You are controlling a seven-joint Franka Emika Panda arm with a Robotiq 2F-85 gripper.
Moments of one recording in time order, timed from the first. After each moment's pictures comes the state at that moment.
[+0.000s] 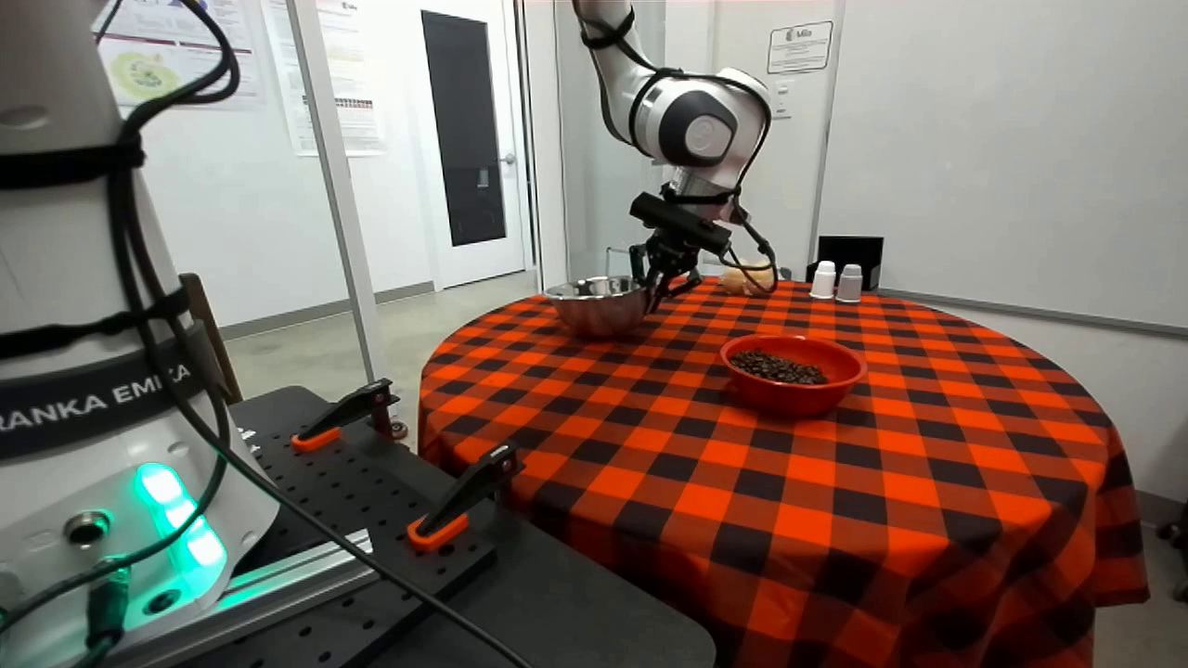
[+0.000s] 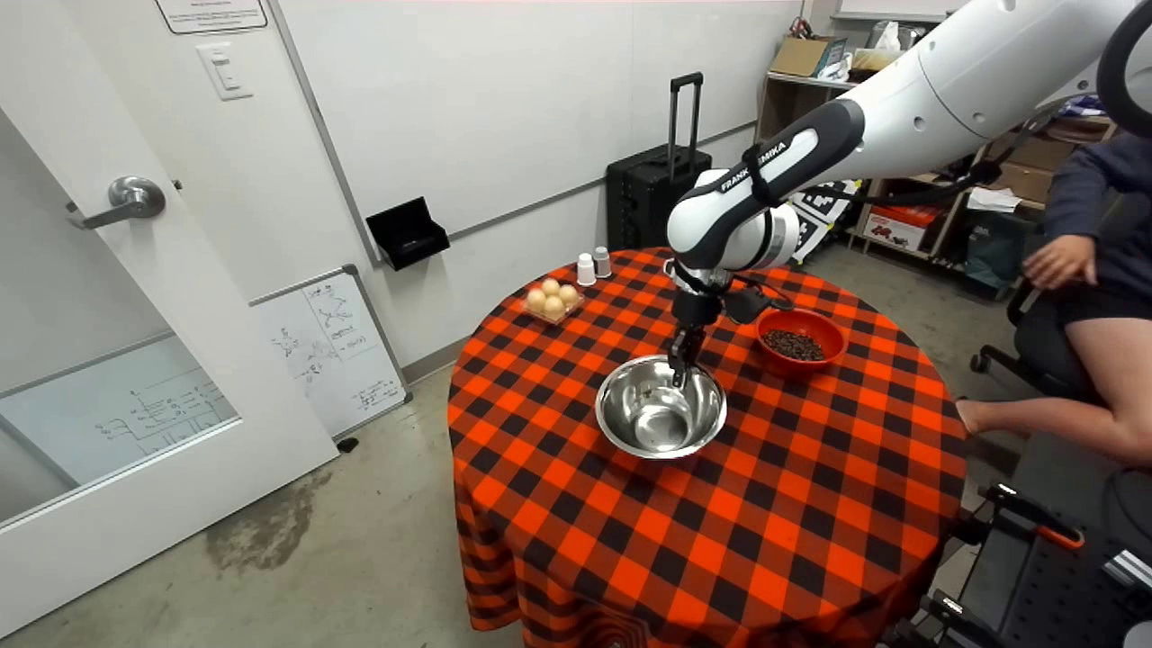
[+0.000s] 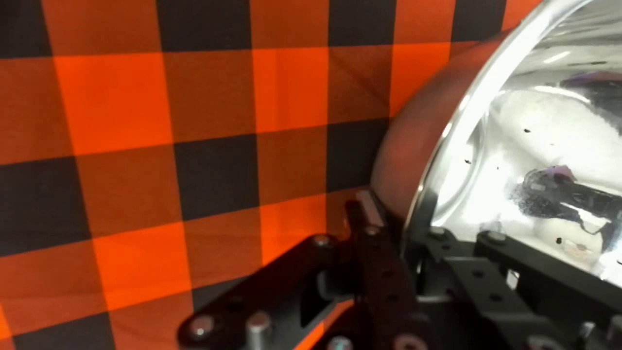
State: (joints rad) arm -0.20 0.74 0.13 -1.72 0.33 2.27 -0.59
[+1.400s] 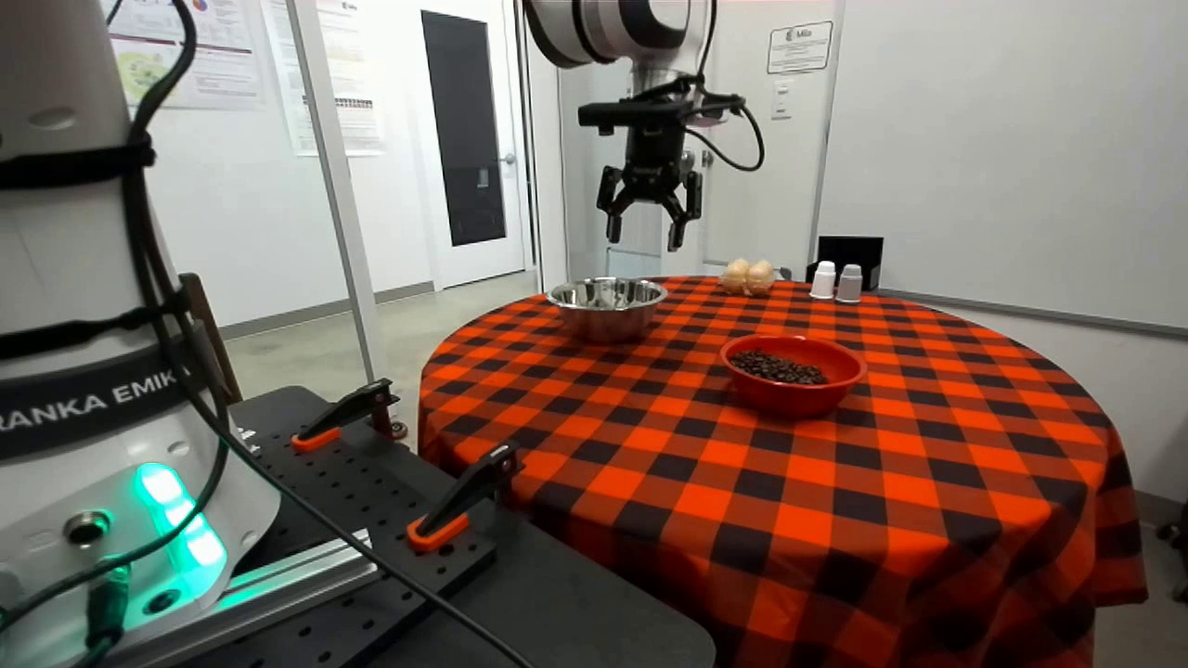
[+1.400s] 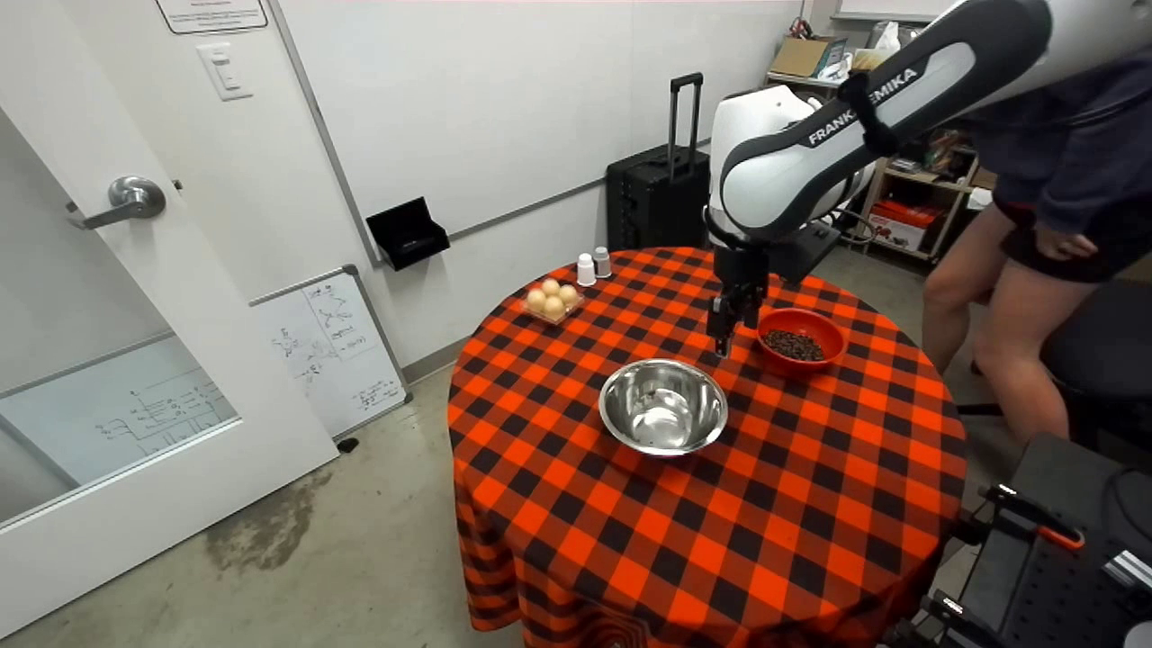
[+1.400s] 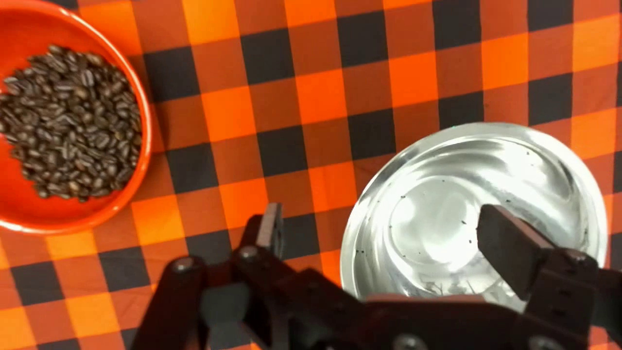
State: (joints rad) arm -0.06 0.32 0.02 -2.04 0.00 2.23 -0.15
